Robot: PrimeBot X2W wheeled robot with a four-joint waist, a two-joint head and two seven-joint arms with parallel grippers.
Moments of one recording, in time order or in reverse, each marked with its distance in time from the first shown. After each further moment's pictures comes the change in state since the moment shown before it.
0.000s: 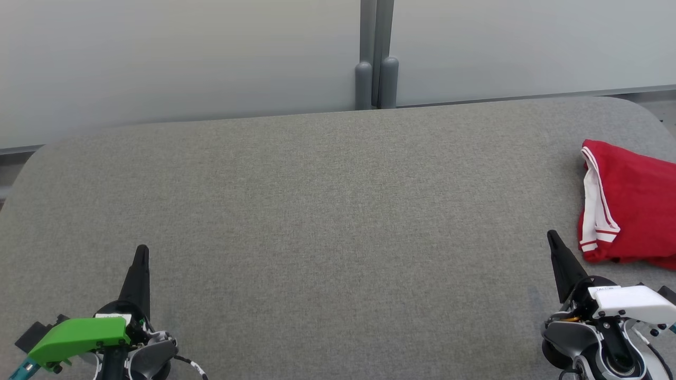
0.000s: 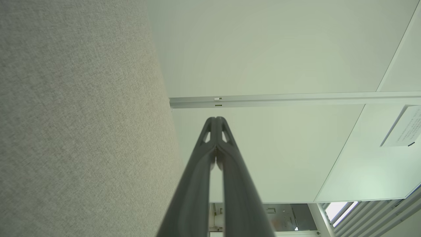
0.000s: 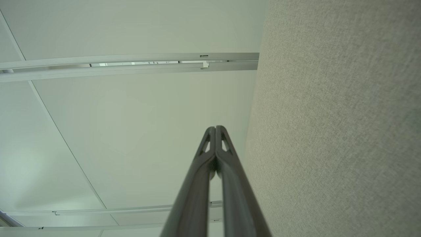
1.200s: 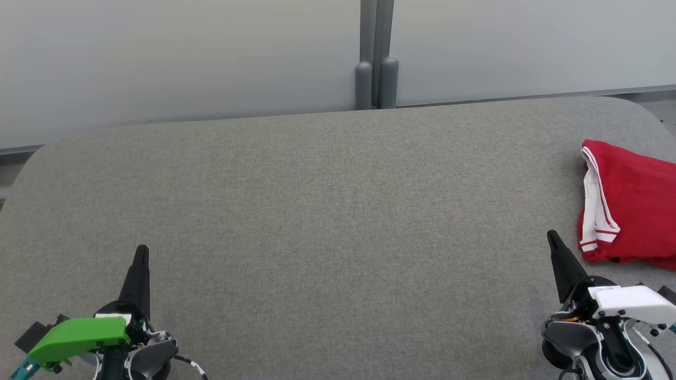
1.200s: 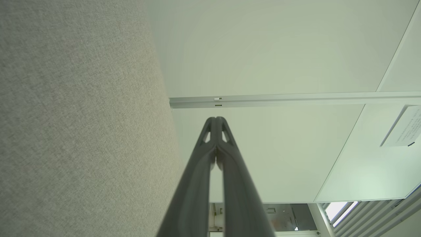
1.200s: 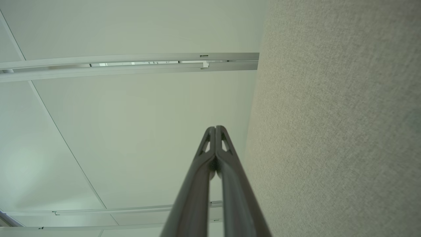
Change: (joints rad) left arm 0.000 0.000 0.000 0.000 0.000 0.000 0.000; right arm 0.000 0.000 0.000 0.000 0.000 0.000 0.000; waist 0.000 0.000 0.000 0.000
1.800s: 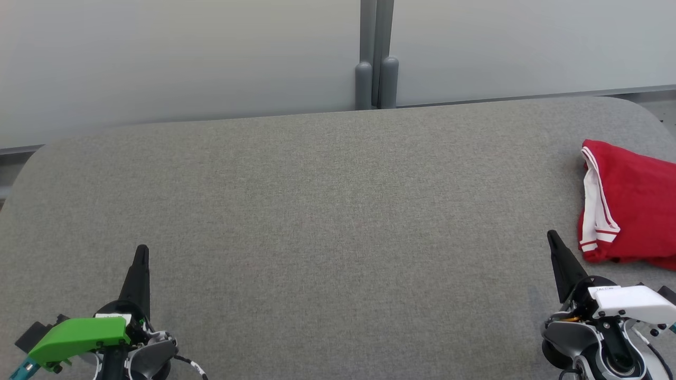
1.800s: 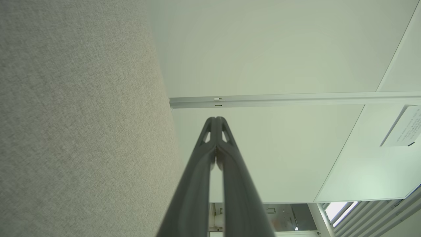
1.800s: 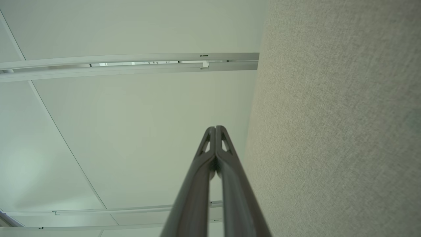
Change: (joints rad) left arm 0.000 0.000 0.000 0.000 0.000 0.000 0.000; right arm 0.000 0.000 0.000 0.000 0.000 0.000 0.000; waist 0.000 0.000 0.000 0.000
